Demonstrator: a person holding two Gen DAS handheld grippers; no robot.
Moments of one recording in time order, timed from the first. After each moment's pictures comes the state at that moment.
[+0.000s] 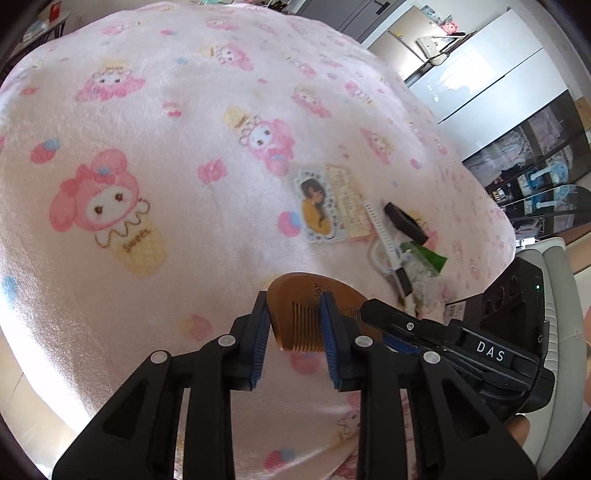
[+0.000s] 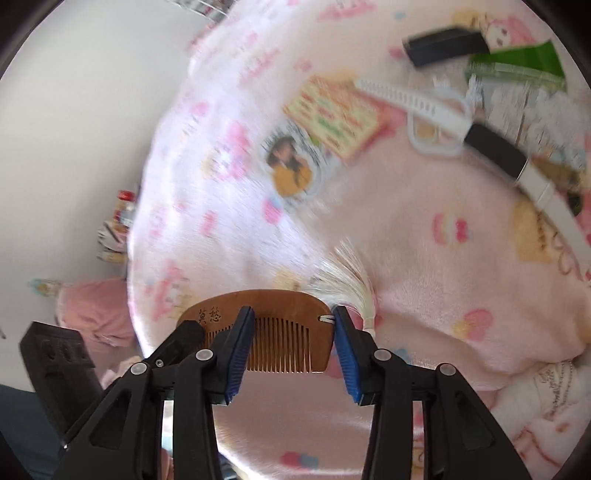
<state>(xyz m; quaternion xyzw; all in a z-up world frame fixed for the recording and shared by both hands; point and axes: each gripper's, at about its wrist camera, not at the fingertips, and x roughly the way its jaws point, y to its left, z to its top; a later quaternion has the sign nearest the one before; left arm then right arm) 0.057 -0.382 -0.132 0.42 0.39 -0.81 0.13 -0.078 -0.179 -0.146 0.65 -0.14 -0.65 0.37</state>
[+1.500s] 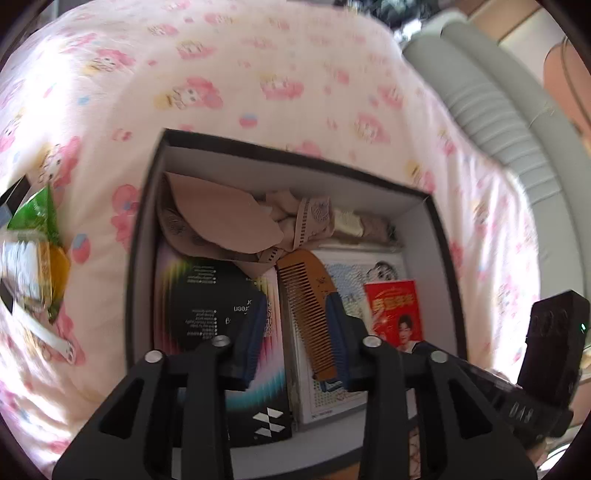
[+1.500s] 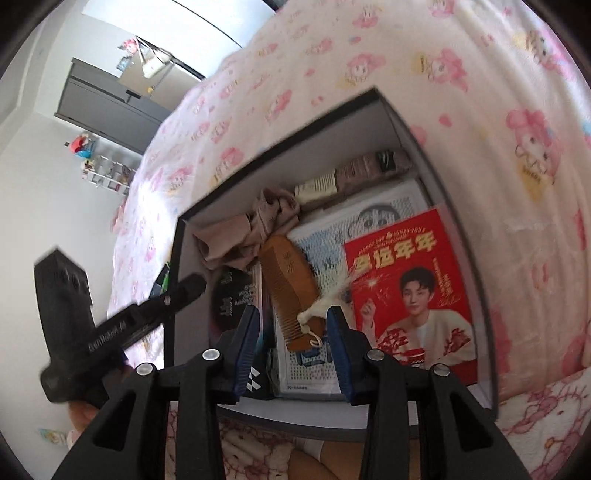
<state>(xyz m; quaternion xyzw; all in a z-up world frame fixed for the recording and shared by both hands) -0.193 0.049 -0.115 0.59 0.13 -0.78 -0.15 -0.129 0.229 -0.121 0.55 -0.29 -0.77 0.13</state>
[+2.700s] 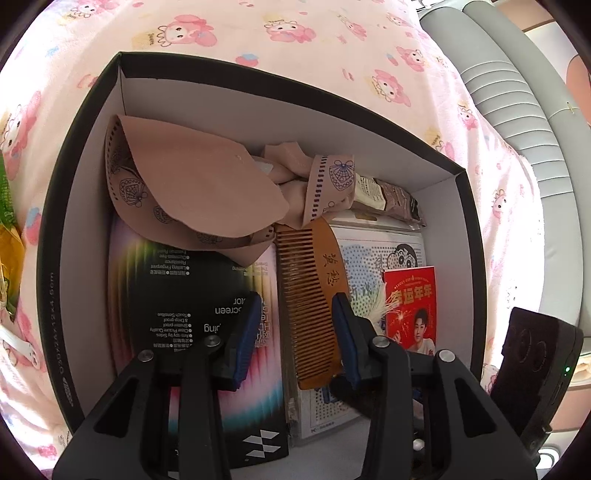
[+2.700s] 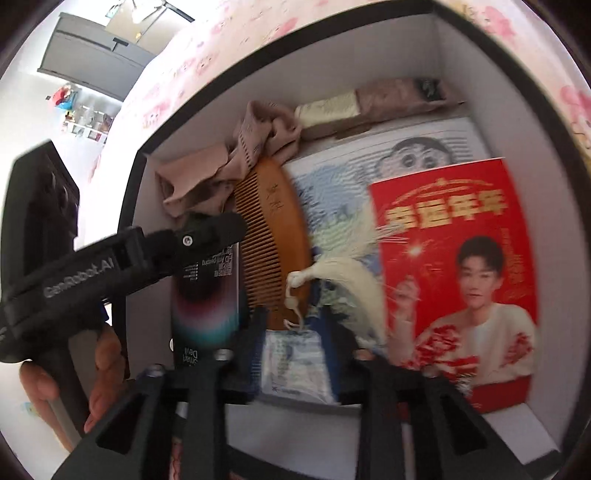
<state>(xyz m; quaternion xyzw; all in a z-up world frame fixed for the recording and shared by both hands) -0.190 0.040 -0.155 0.64 0.17 -0.74 -0.16 -0.148 0.199 -0.170 0.62 -0.23 -0.74 0.15</state>
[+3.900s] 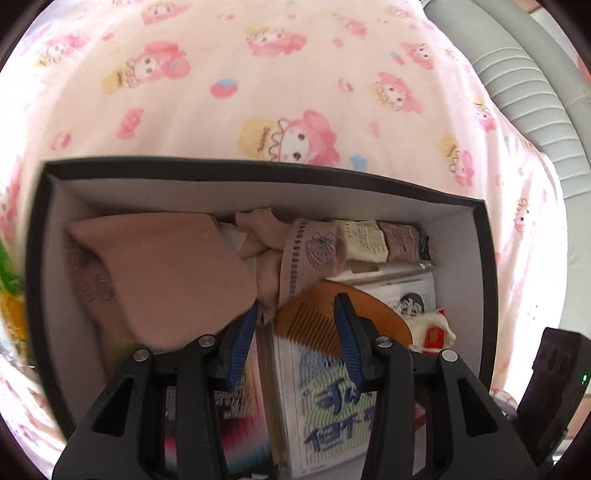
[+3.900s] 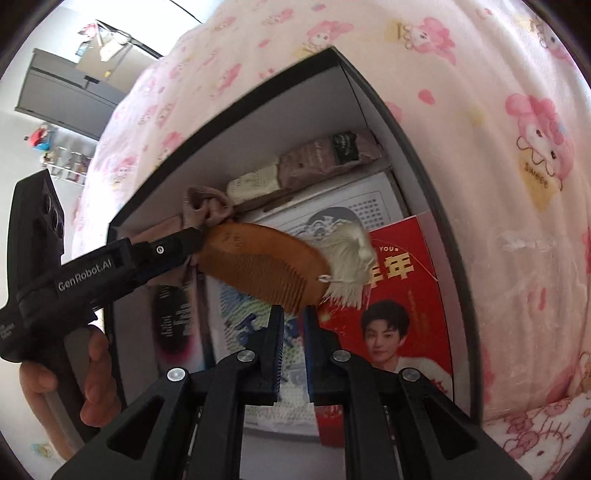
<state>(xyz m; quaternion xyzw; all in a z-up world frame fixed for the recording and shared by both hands) -0.214 0.070 -0.132 0.64 0.12 -0.74 -0.13 -0.169 0.264 -0.154 0.61 -0.26 -0.75 0.08</state>
